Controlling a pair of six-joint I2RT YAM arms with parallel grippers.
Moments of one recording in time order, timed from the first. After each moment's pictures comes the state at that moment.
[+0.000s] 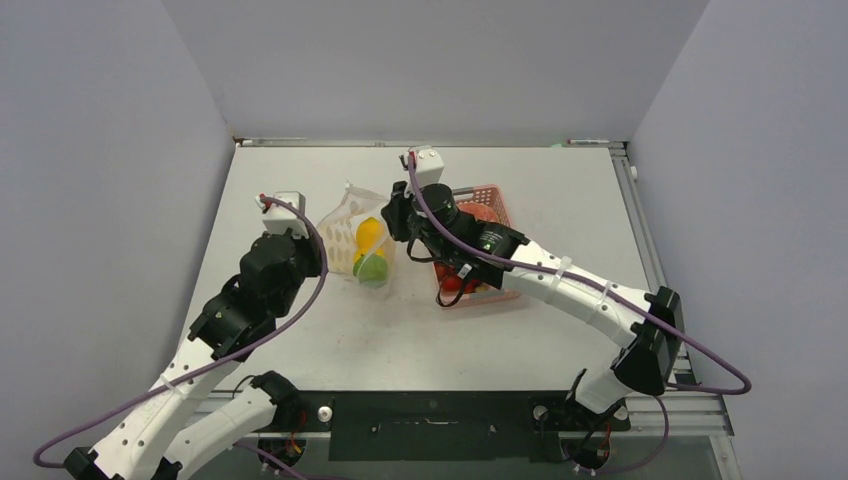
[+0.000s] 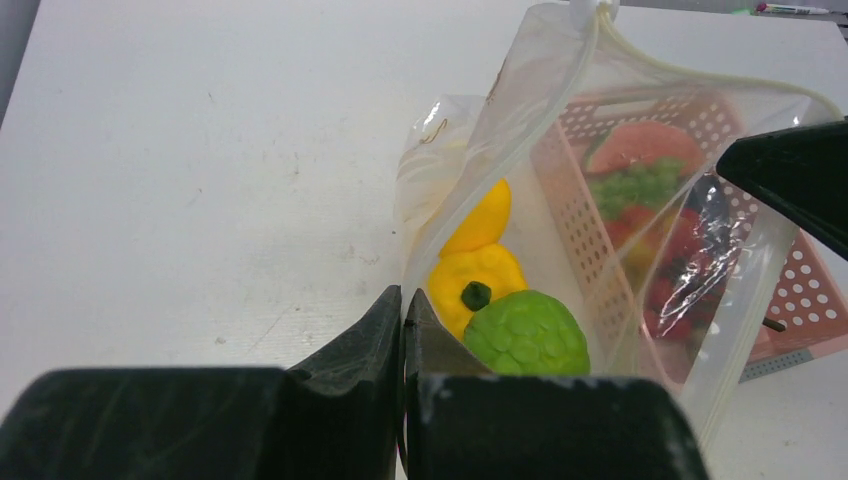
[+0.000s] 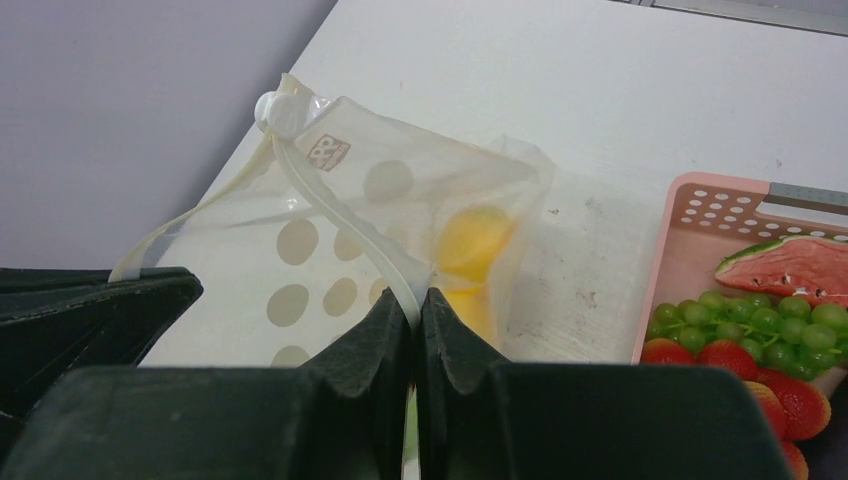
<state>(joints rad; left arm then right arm) -0.62 0.75 0.92 -0.52 -0.47 -0.34 1.00 1.55 1.48 -0.25 0.32 0.43</state>
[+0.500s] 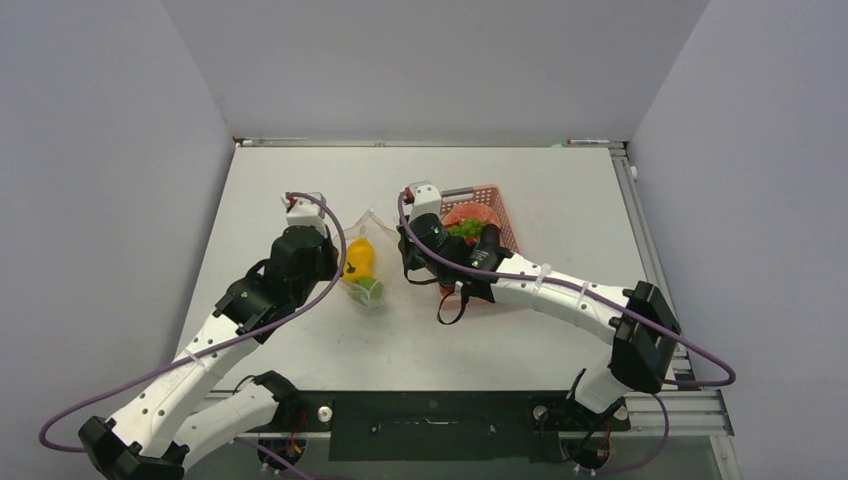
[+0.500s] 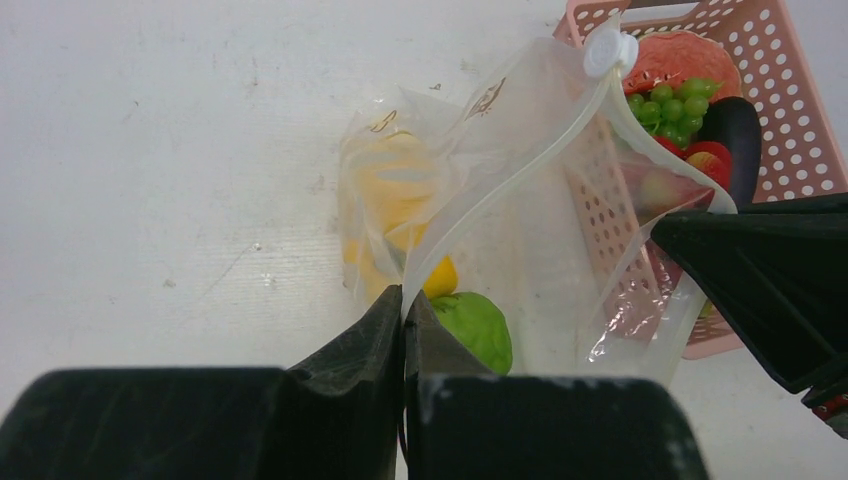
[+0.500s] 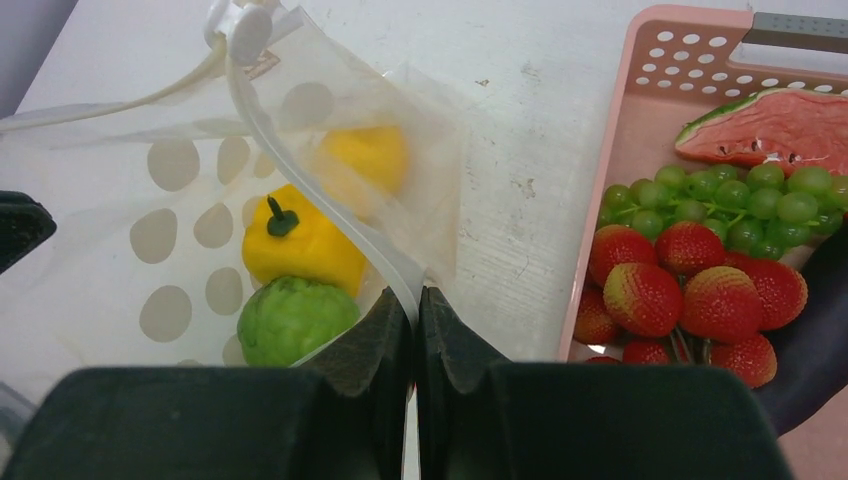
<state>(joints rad) -0.62 0.88 0.91 -0.57 -0.42 -0.44 1.00 1.56 1.24 -0.24 0.37 0.45</state>
